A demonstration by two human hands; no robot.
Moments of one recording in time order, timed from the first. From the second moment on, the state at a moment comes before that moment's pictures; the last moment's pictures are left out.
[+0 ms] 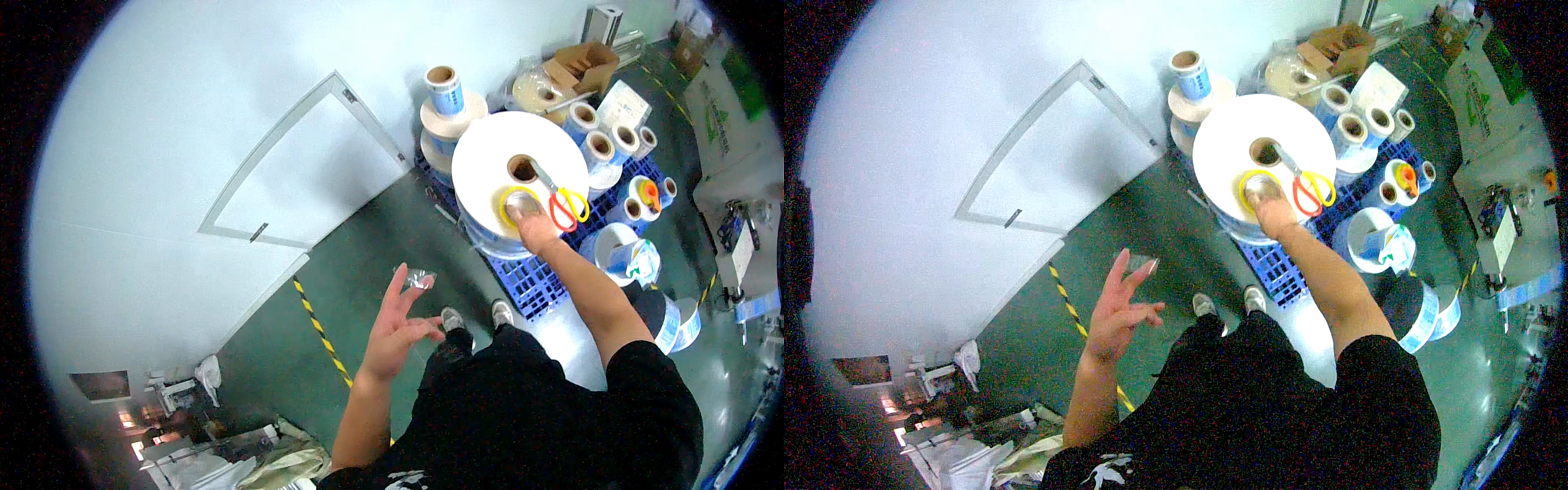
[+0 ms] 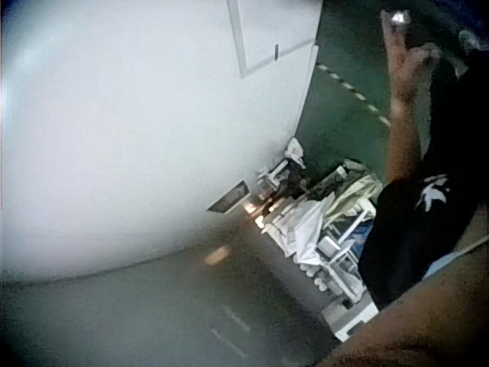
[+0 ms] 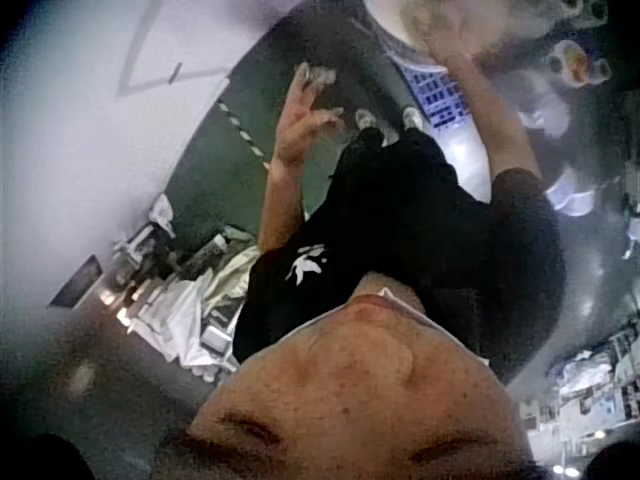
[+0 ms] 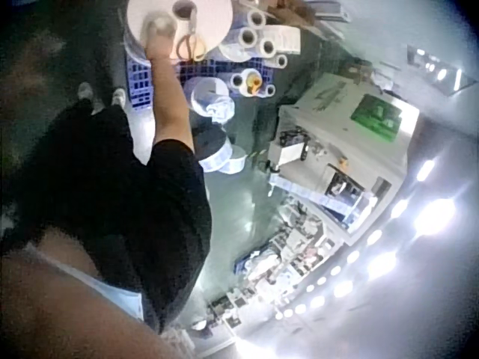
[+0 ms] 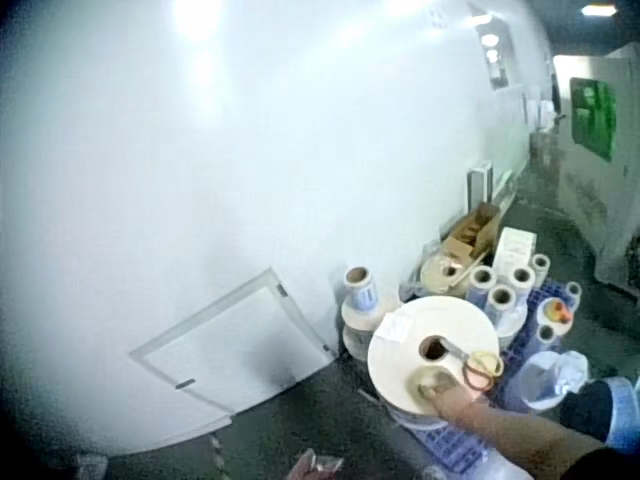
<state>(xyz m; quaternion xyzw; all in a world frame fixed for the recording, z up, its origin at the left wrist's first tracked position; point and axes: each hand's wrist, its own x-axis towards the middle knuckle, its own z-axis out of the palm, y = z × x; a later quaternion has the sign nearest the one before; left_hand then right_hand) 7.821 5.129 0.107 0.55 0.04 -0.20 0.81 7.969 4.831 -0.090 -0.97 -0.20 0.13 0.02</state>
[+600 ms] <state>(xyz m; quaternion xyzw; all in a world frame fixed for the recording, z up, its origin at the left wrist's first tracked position) 7.783 5.084 -0.046 0.85 -0.34 -0.35 0.18 7.377 4.829 -0.147 -0.67 0.61 0.27 0.34</state>
